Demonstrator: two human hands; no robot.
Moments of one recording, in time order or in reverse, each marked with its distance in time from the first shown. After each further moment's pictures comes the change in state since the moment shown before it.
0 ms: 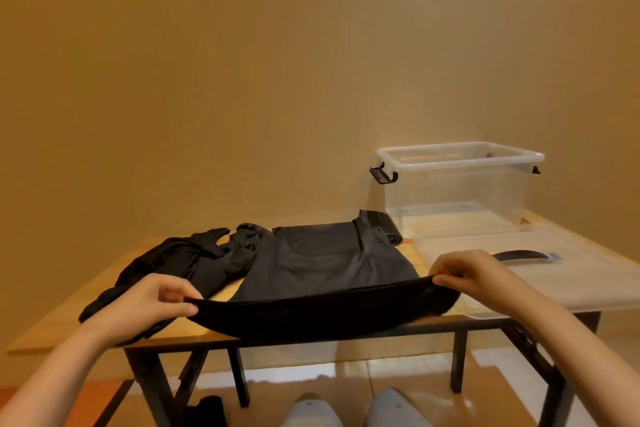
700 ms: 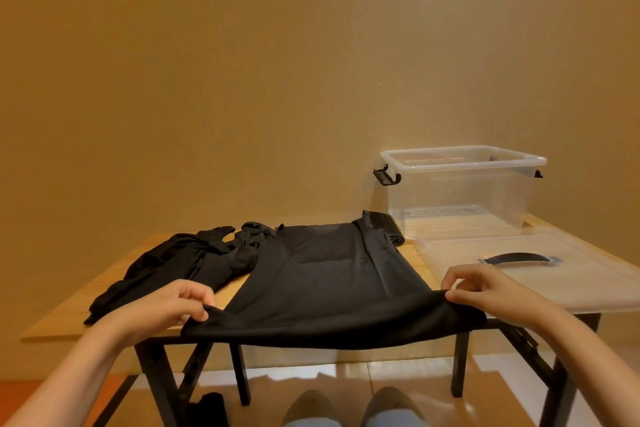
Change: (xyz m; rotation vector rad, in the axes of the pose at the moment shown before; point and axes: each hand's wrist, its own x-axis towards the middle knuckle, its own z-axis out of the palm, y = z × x) left_hand 0.002 0.000 0.014 -0.204 -0.230 -0.041; right_hand -0.026 0.001 -0.001 0.339 -0.155 0.065
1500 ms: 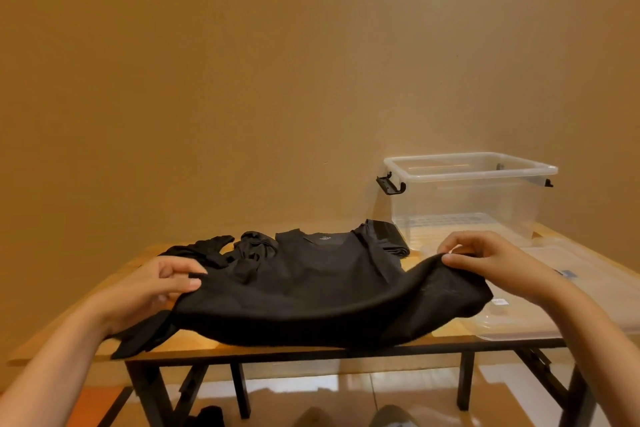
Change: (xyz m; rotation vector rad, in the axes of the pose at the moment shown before) left_hand 0.017 0.012 -0.042 -0.246 0.091 0.179; right_hand 0.040 -0.035 -0.037 0.191 0.064 -0.103
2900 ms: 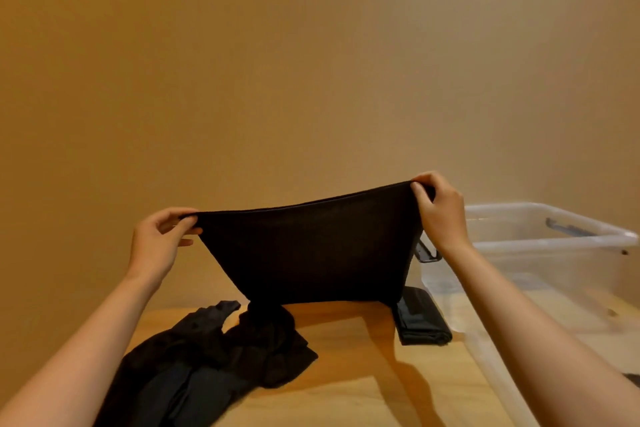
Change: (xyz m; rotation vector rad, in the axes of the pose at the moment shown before) left_hand 0.158 0.080 -0.088 0.050 0.889 0.348; right_hand 0.256 -0.047 -0.016 -0.210 0.859 -0.367
